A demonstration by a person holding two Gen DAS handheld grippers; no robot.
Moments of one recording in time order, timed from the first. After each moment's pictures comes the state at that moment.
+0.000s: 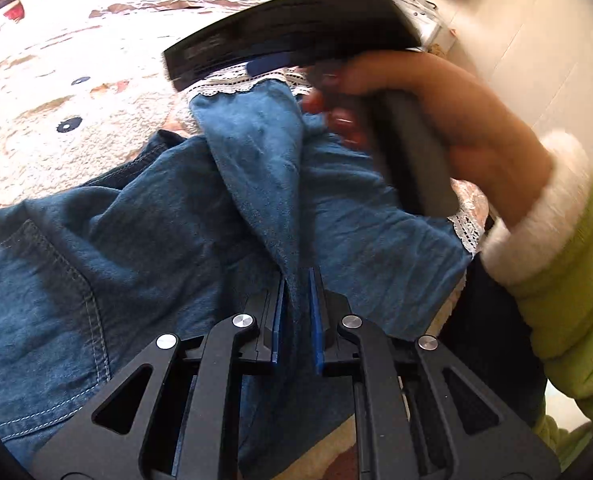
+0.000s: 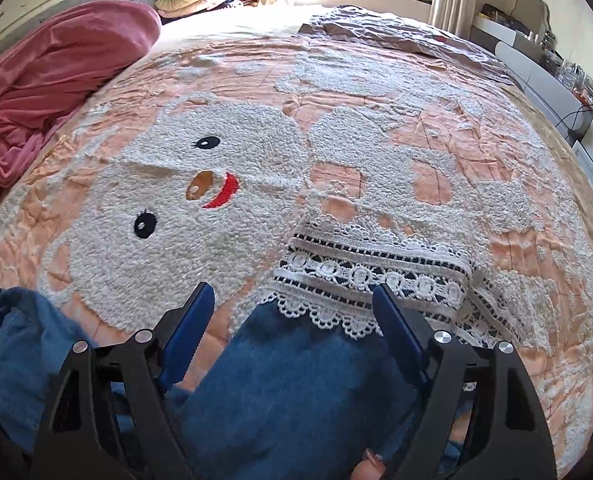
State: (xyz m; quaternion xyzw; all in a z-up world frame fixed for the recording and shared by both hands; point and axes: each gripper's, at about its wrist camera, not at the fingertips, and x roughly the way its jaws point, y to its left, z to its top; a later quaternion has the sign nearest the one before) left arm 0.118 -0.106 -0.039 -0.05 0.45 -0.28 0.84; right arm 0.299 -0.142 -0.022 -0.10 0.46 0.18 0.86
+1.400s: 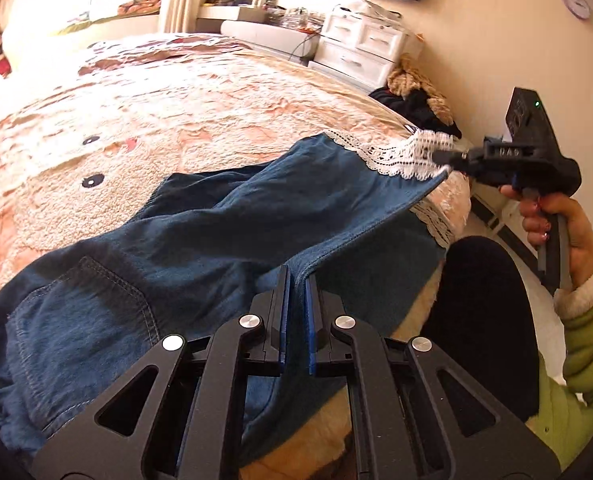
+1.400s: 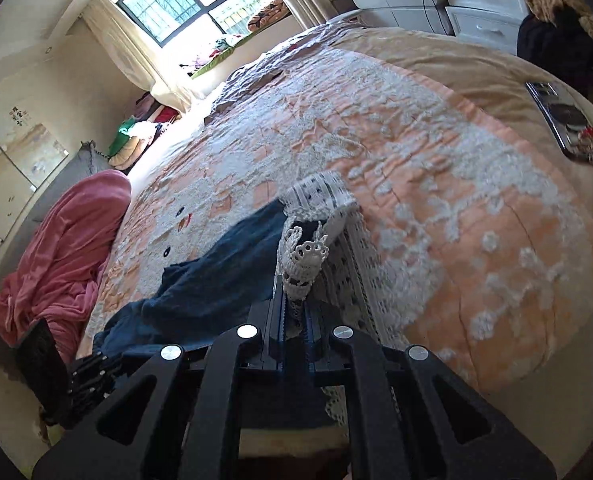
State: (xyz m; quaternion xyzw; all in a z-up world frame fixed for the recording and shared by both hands) left arm 0.087 -0.081 -0.002 0.01 0.39 -0.31 0.87; right arm 0.082 -0.388 0.008 0.23 0.40 0.12 0.88
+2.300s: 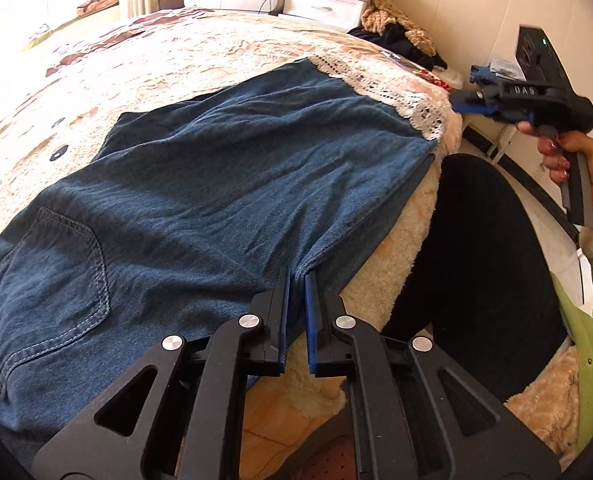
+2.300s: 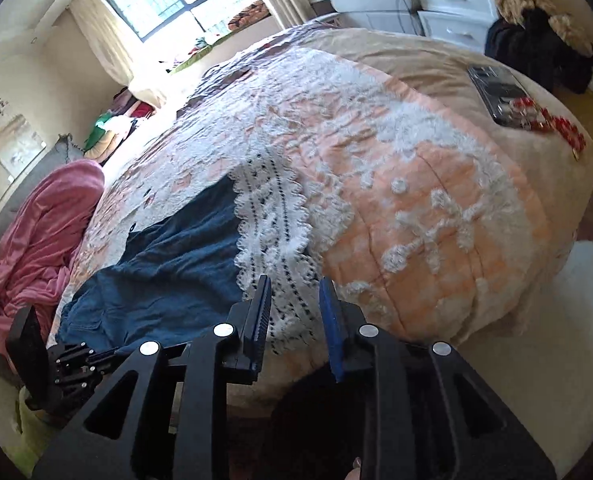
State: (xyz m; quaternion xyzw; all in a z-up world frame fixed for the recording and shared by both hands) left arm 0.057 -0.107 -0.042 0.10 0.43 -0.33 0.83; right arm 0.030 -0.409 -0.004 0.19 0.40 0.08 0.89
